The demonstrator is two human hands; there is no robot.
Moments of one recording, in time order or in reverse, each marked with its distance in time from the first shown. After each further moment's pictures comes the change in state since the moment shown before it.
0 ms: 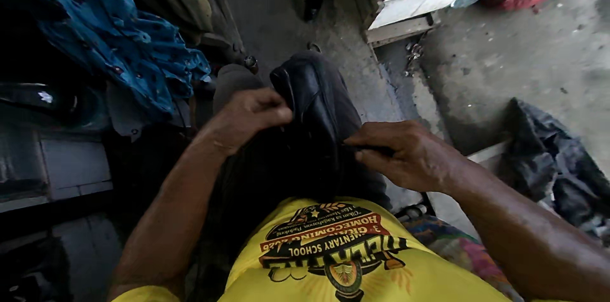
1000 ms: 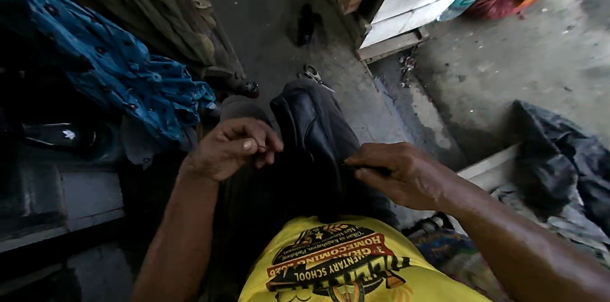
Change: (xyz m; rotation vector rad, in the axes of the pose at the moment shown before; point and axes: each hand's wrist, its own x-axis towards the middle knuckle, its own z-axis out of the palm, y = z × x) left_hand -0.006 0.003 -0.021 -0.403 -0.292 0.255; right_hand -0.010 0.001 0.004 0.021 0.054 0.082
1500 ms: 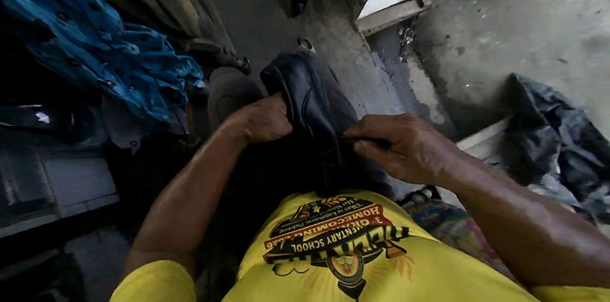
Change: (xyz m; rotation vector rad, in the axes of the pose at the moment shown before) left_hand 0.049 -0.024 0.026 0.510 -0.065 -0.378; right_hand -0.002 -0.010 0.005 -0.073 0.051 -0.011
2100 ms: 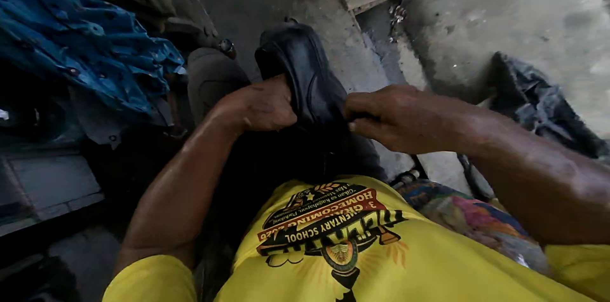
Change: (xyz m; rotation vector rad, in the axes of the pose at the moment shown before) left_hand 0.007 0.020 0.009 0.164 -0.054 -0.013; right_hand 0.024 -0.005 -0.028 -0.053 -0.393 0.148
